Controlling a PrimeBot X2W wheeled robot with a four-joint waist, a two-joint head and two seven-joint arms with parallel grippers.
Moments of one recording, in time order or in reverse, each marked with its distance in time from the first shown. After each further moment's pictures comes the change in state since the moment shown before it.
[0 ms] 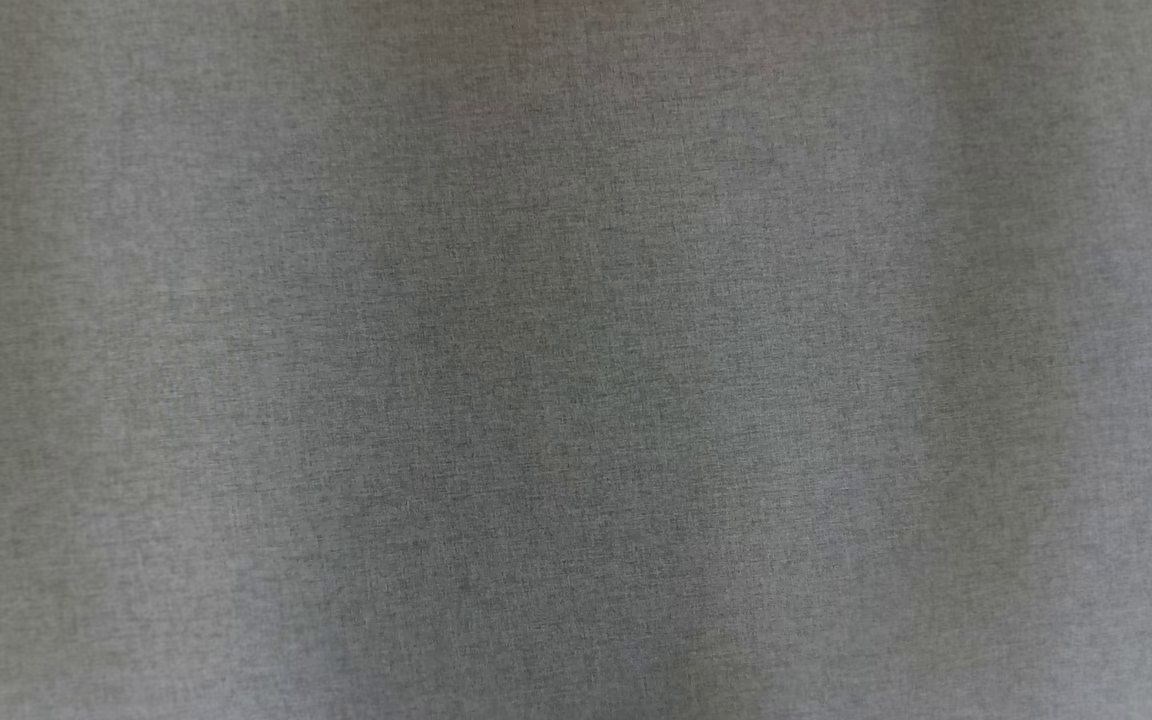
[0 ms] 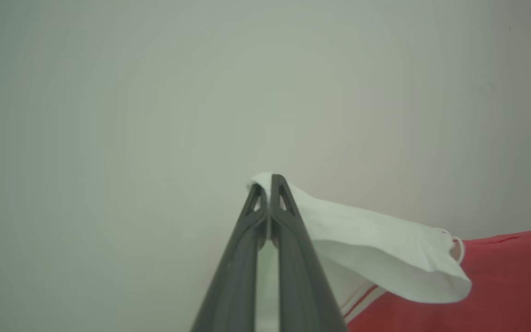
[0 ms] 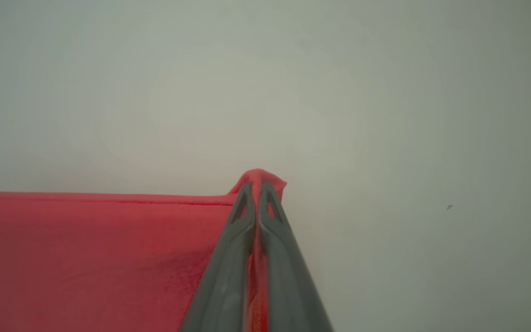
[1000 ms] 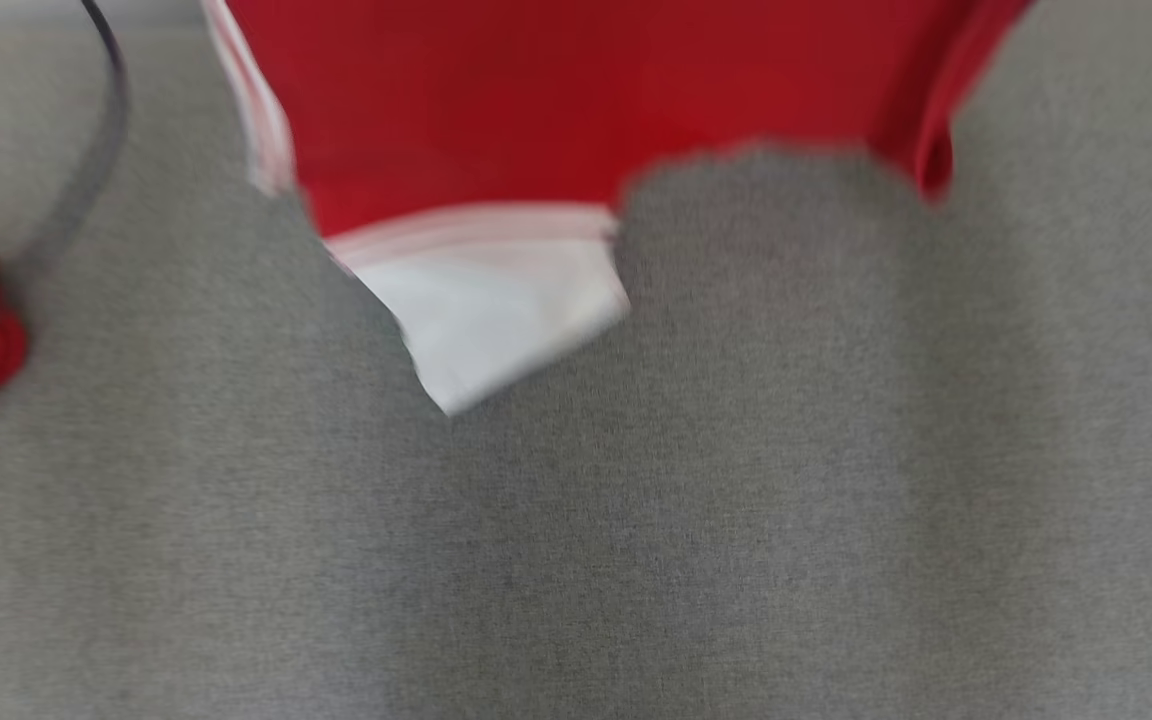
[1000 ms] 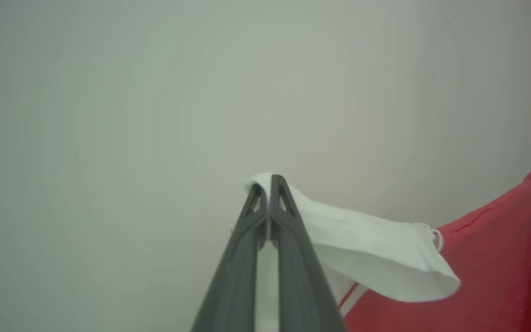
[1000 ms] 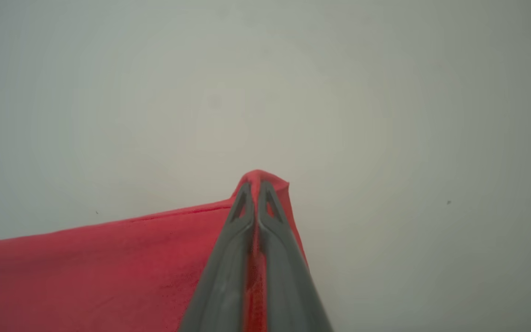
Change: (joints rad) left arm 0.621 0.004 0.272 -0.425 0.176 0.000 0.150; right arm 0.482 0.030 -0.142 -0.335 -0.095 0.000 0.051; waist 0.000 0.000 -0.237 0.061
